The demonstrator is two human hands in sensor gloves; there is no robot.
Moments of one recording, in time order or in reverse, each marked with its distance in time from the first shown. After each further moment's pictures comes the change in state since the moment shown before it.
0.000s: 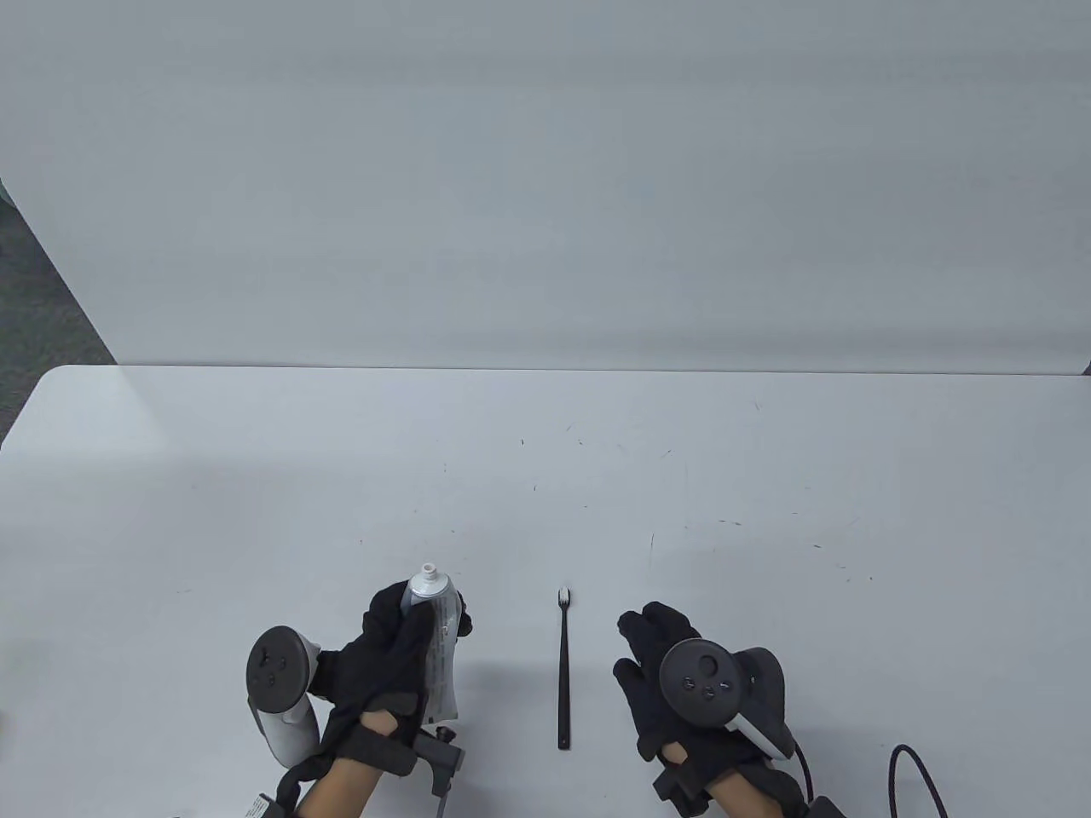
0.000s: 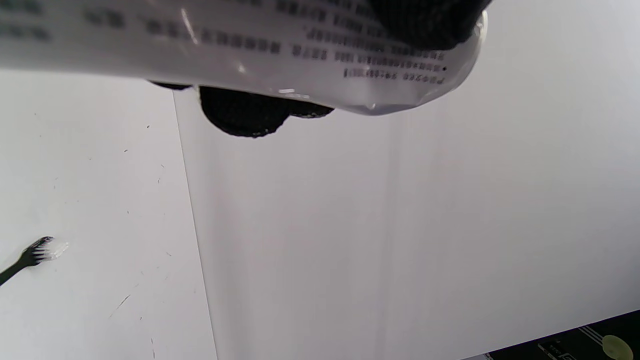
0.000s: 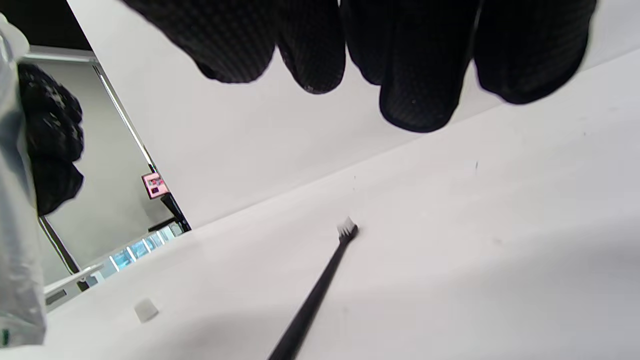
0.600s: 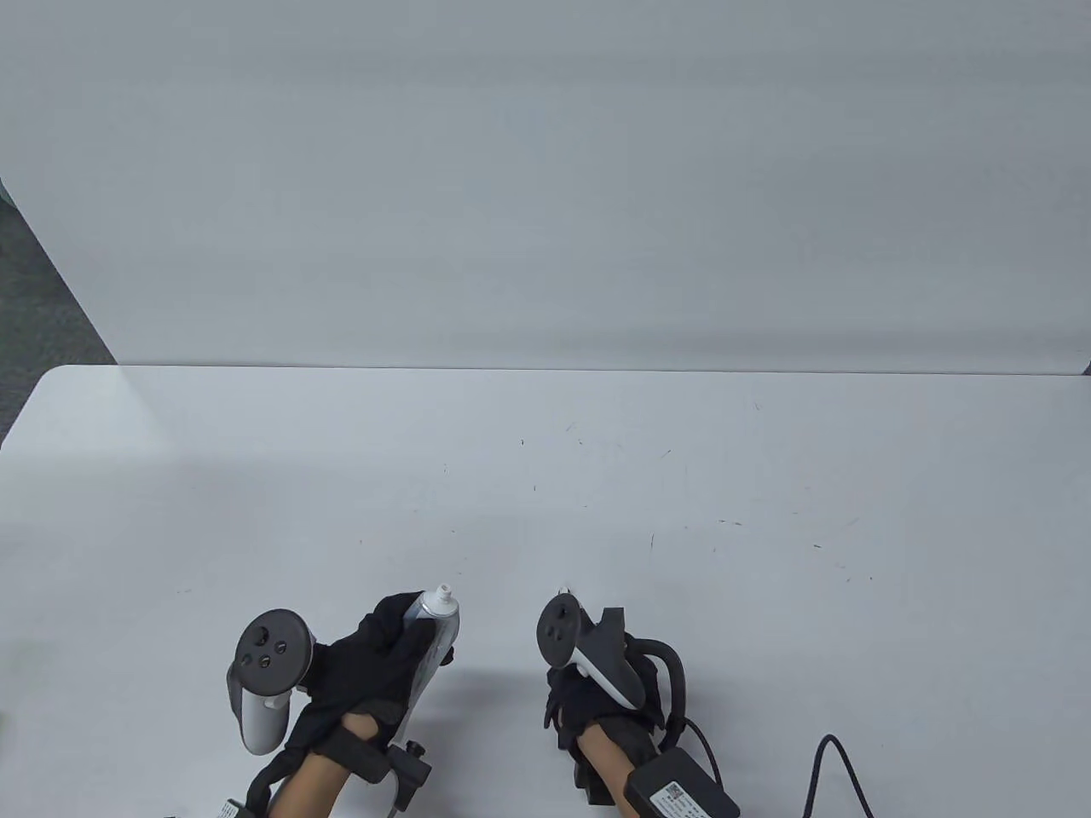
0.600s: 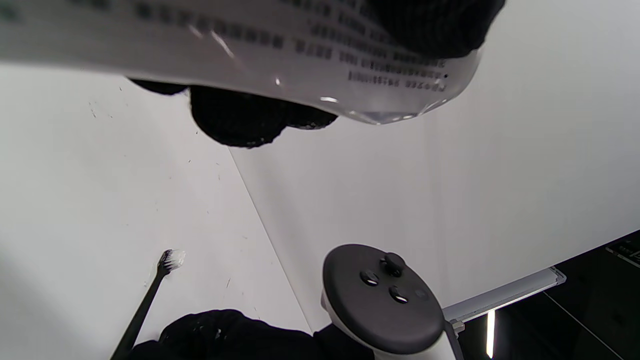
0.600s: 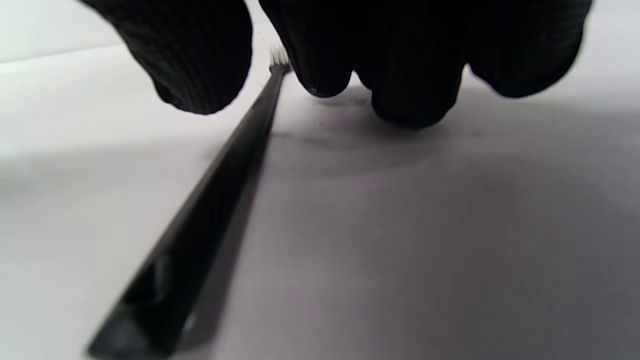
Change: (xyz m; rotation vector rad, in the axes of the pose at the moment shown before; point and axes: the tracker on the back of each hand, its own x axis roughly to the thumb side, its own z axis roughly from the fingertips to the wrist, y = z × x) left_hand 0.002 0.016 -0.003 -0.149 0.057 -0.251; right_hand 0.037 0.093 -0.059 0.289 0.438 0.323
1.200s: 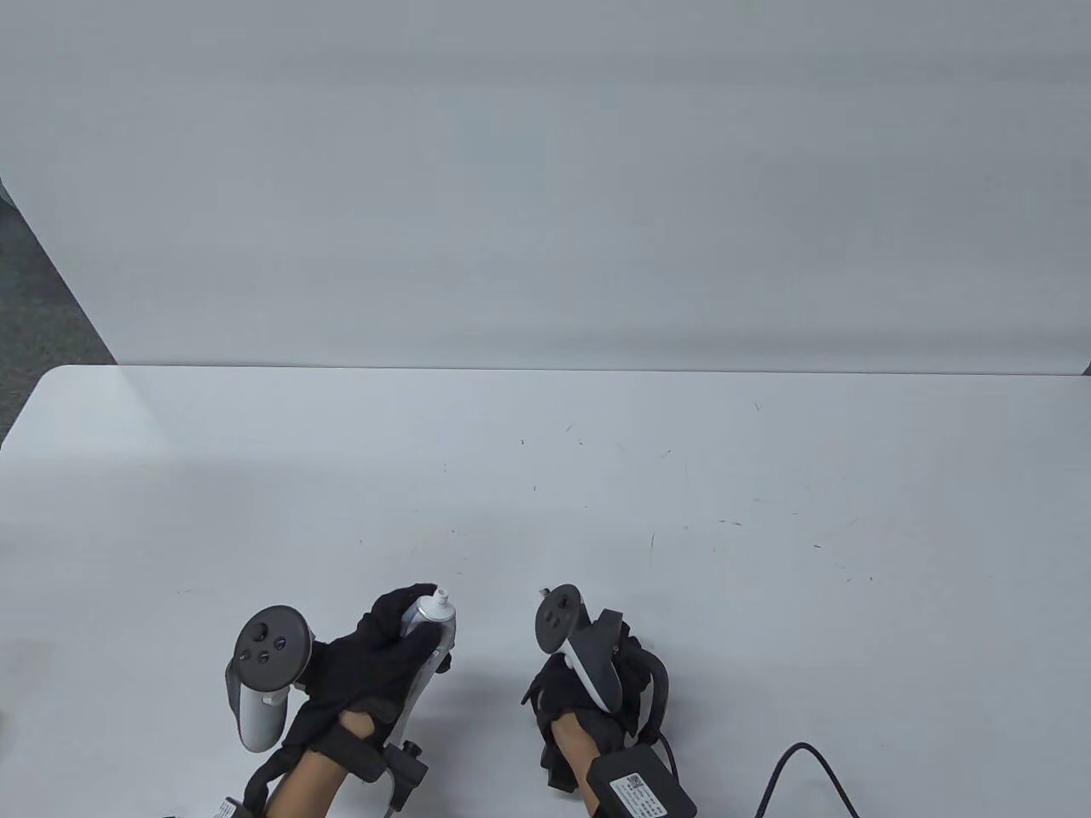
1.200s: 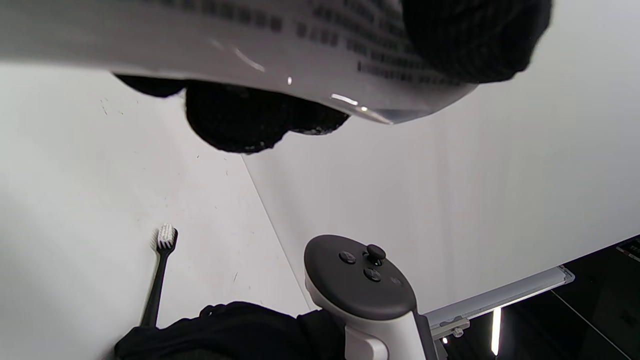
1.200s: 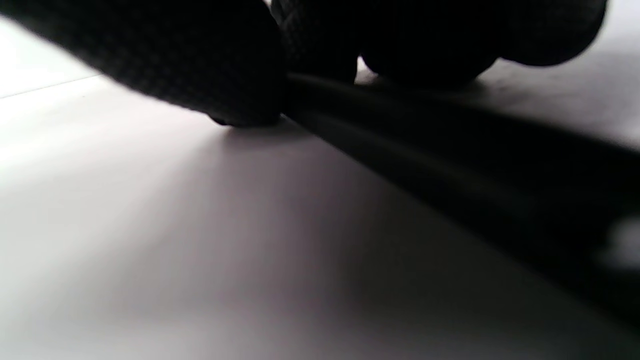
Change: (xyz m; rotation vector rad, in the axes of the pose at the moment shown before) left_hand -0.003 0.001 -0.003 -0.021 0.031 0.000; right_hand 0.005 0.010 -0.009 -0.114 0.137 -0.093
